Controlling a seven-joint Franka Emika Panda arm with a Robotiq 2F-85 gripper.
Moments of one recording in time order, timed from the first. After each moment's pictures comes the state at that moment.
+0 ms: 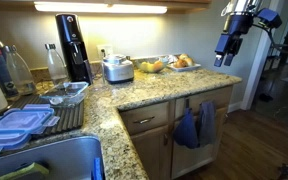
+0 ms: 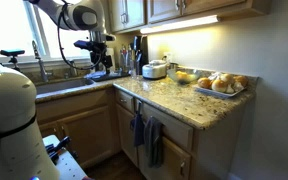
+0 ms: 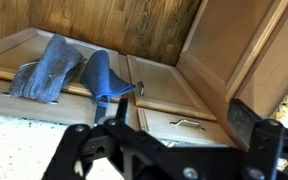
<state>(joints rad) 0.18 -0.44 0.17 -2.49 0.23 2.22 0.12</state>
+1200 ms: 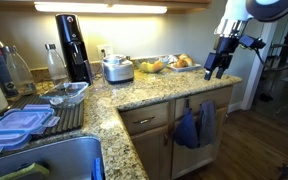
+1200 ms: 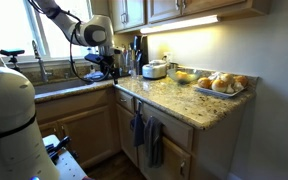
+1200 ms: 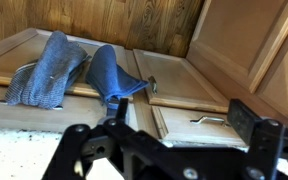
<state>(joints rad) 0.15 -0.26 0.17 -2.52 0.22 2.44 0.14</state>
